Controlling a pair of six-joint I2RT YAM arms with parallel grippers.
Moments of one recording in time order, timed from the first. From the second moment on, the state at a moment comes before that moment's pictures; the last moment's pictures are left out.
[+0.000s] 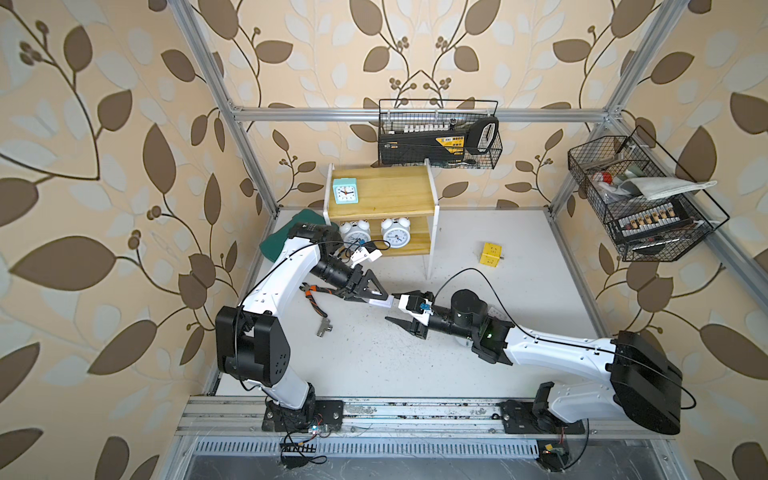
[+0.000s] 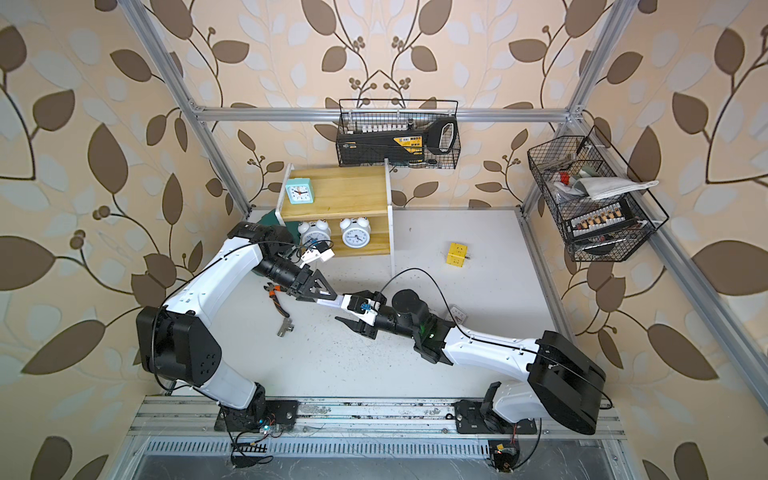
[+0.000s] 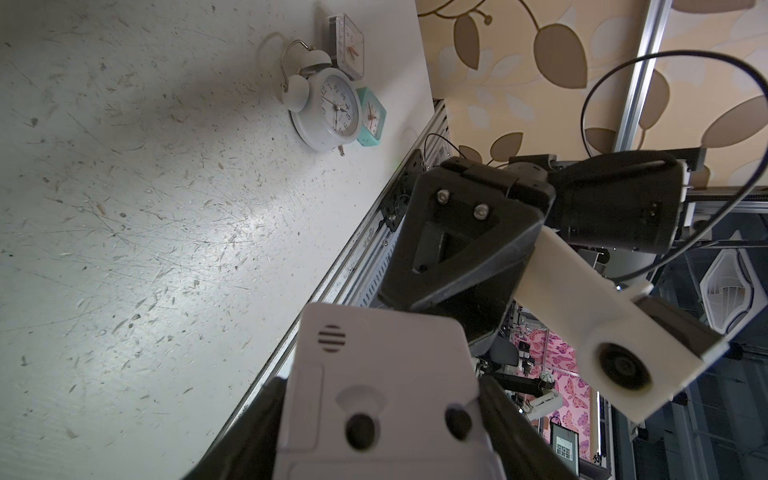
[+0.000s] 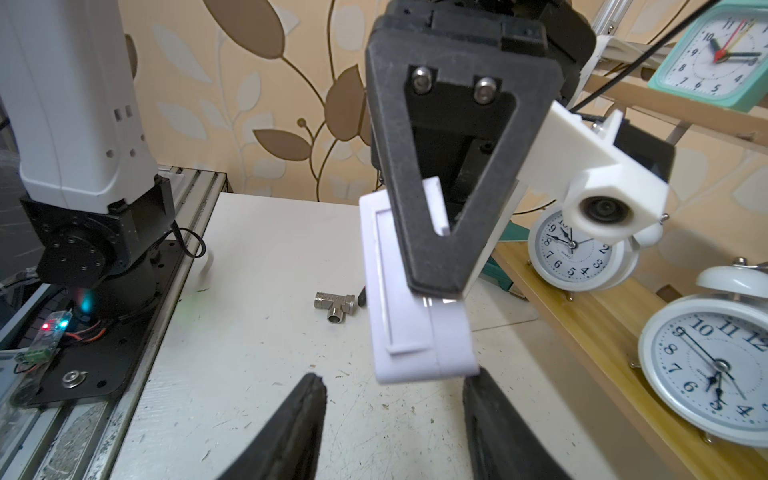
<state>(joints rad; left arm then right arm) -0.25 1.59 1.44 -1.58 1.04 0.37 0.96 1.36 0.67 0.56 -0.21 -0.30</state>
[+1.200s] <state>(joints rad) -0.23 1.57 1.43 -1.56 1.00 0.43 0.93 1.44 0.72 0.65 -0.21 -0.20</state>
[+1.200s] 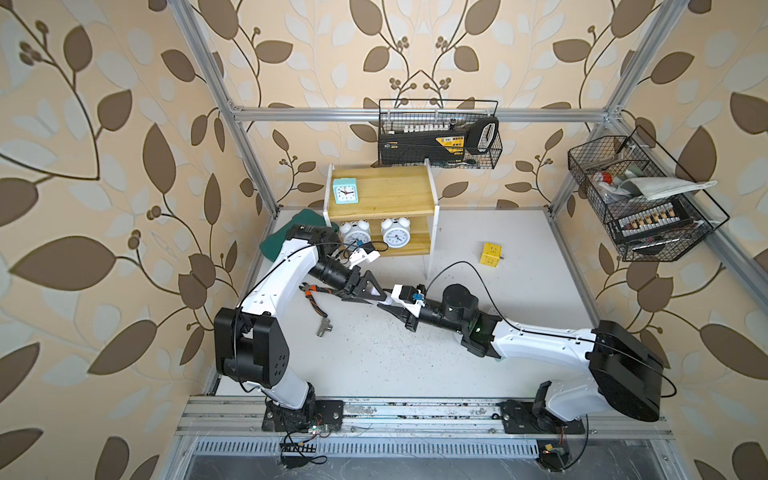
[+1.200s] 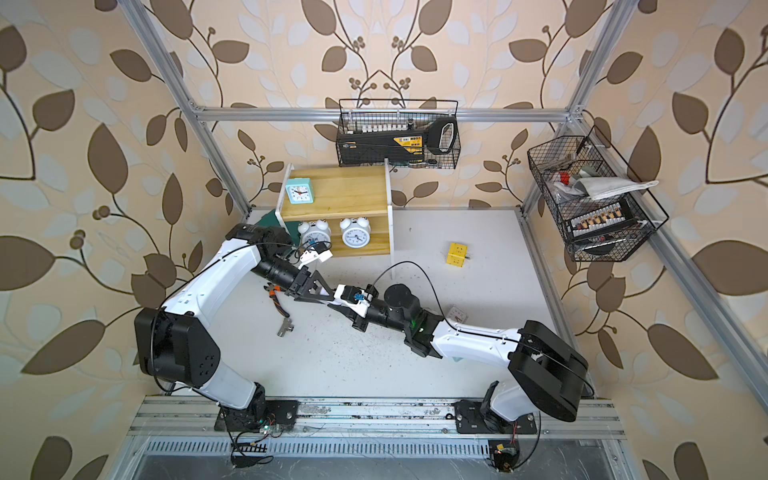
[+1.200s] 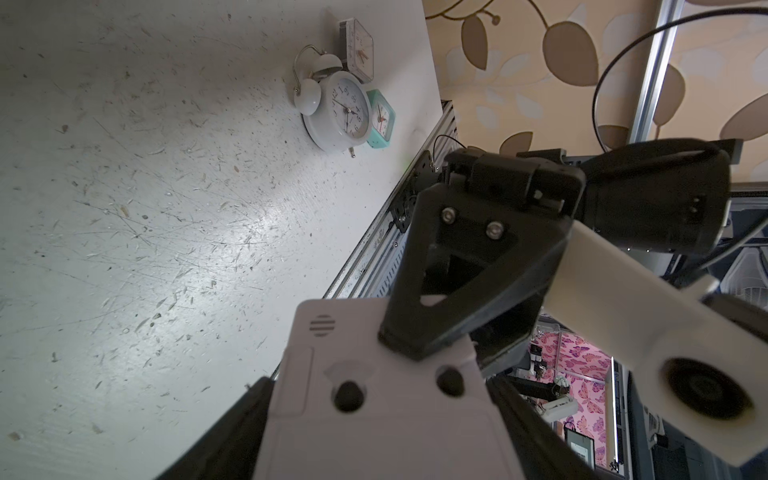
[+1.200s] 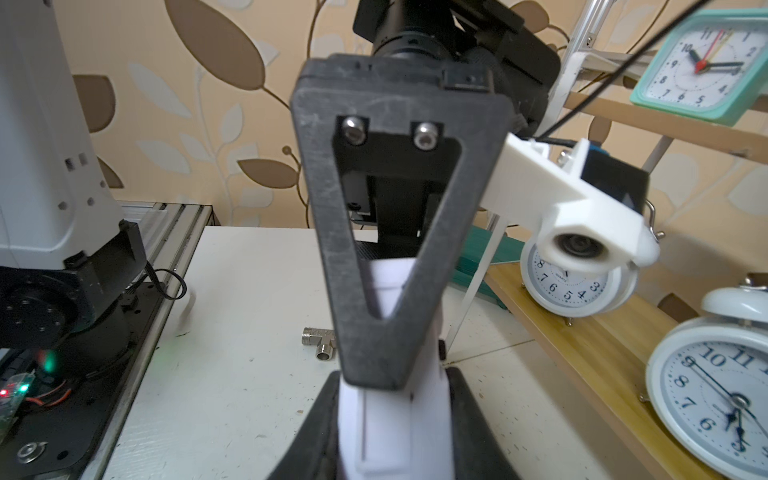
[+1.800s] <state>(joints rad) -0.23 1.30 1.36 -1.09 1.07 0.43 0.81 1.36 0.56 1.00 -0.16 0.55</state>
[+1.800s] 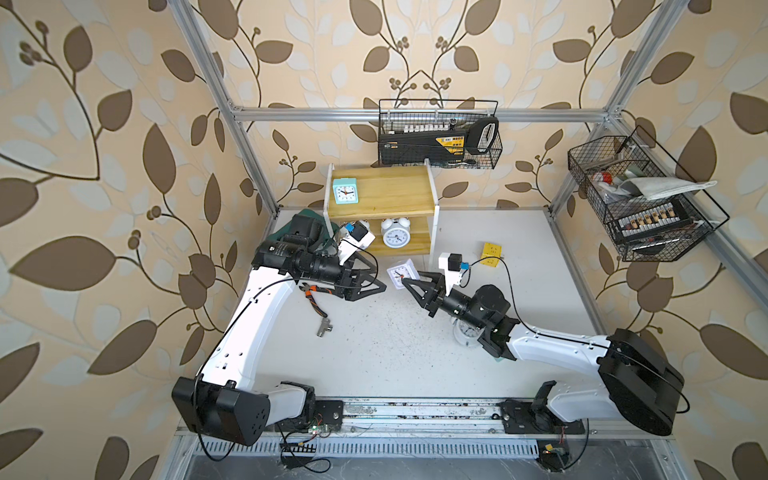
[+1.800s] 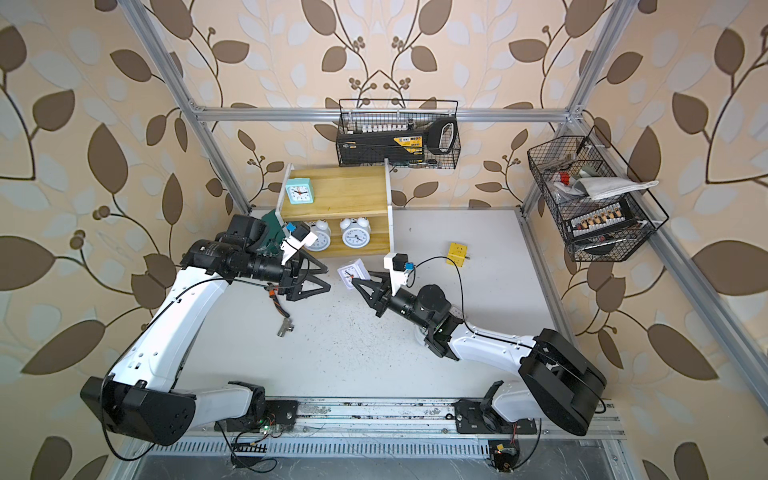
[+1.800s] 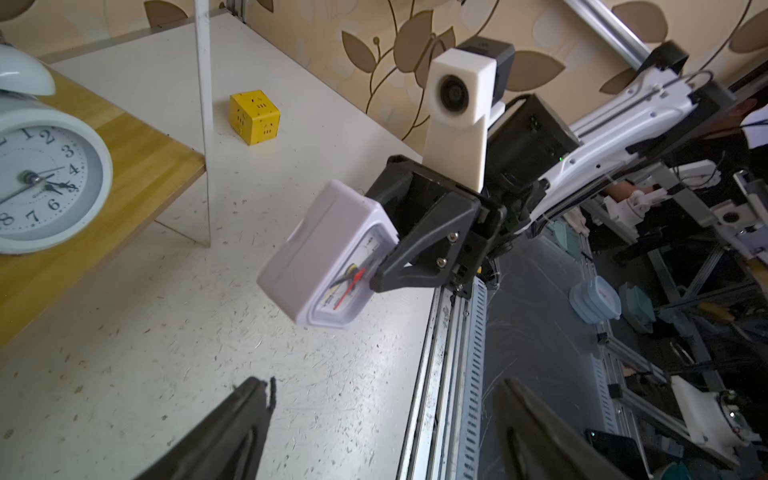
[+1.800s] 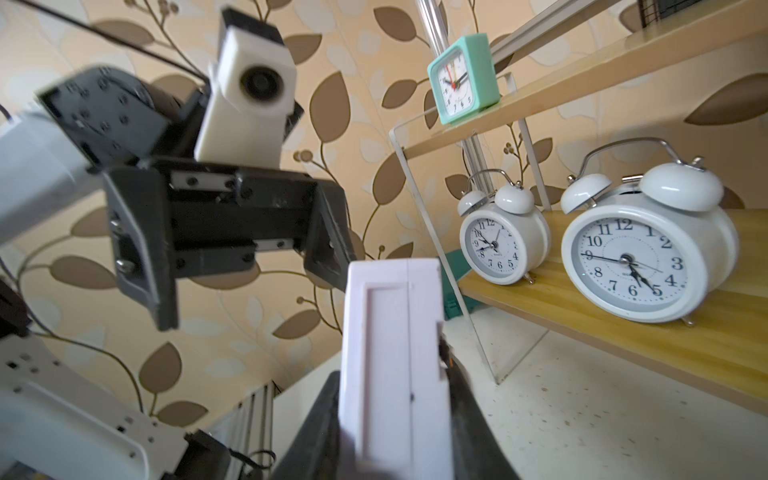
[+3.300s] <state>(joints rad) -0.22 1.40 1.22 -0.93 1.43 0.34 0.96 1.55 0.59 1.35 0.06 0.82</state>
